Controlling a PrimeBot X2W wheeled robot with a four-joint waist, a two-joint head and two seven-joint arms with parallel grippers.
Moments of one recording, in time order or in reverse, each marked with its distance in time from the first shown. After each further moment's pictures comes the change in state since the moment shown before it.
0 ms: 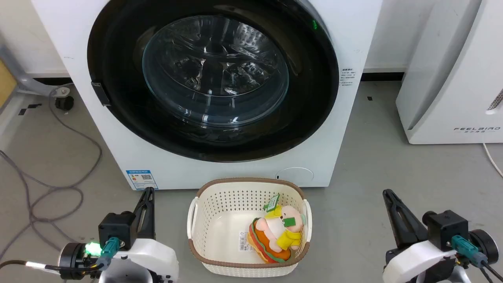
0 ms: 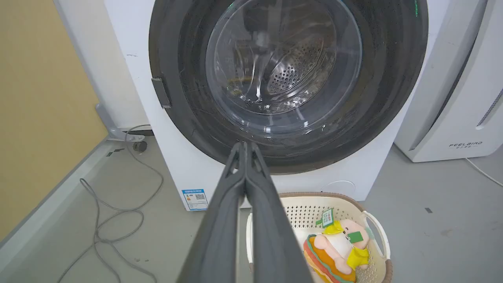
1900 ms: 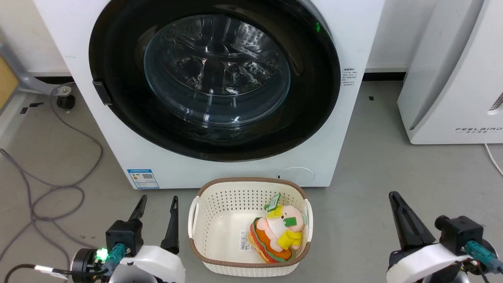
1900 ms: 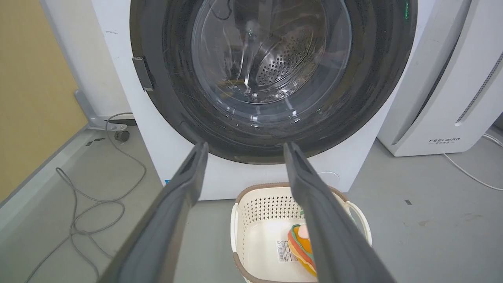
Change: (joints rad) left arm -0.007 -0.001 -0.020 0.098 -0.050 -0.028 -0.064; right arm 0.000 0.000 -0.018 0.058 0.103 0.000 -0.067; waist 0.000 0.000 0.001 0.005
